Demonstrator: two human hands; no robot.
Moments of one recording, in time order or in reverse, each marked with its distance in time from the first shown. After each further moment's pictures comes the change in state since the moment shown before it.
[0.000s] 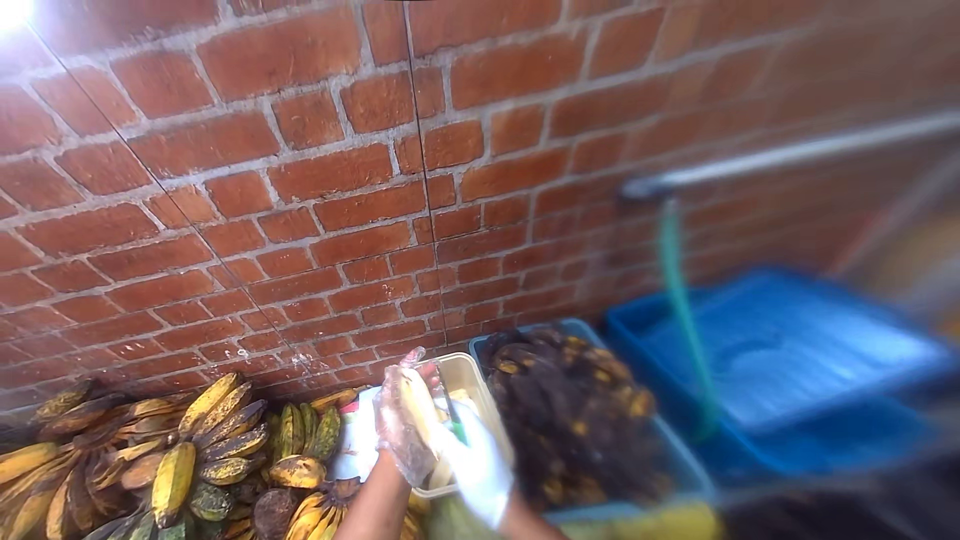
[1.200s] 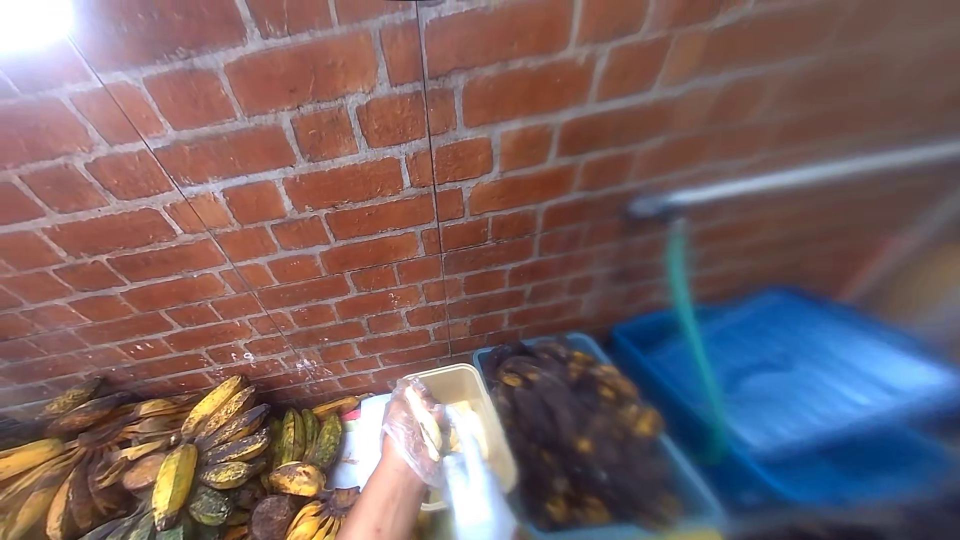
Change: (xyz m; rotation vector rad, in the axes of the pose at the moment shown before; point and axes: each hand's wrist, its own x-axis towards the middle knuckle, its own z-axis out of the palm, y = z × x) left_hand -0.013 0.014 0.016 -0.349 0.036 -0.221; right_hand 0.014 0.079 0.028 -0.091 0.043 -0.201
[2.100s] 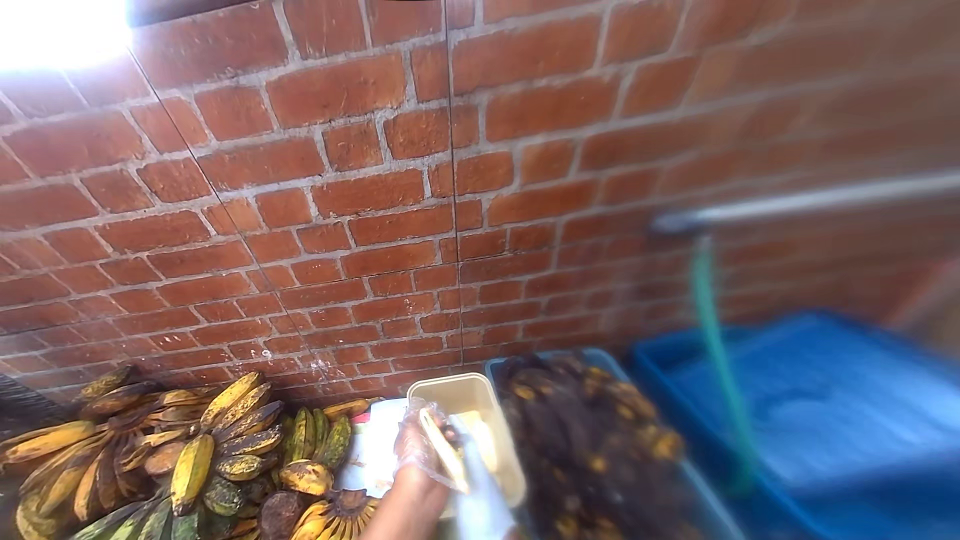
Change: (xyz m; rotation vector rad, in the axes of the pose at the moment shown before) left_hand -0.018 -0.014 0.004 0.179 0.240 0.125; right_hand 0.003 -0.017 -0.006 -0.122 -0.130 0.033
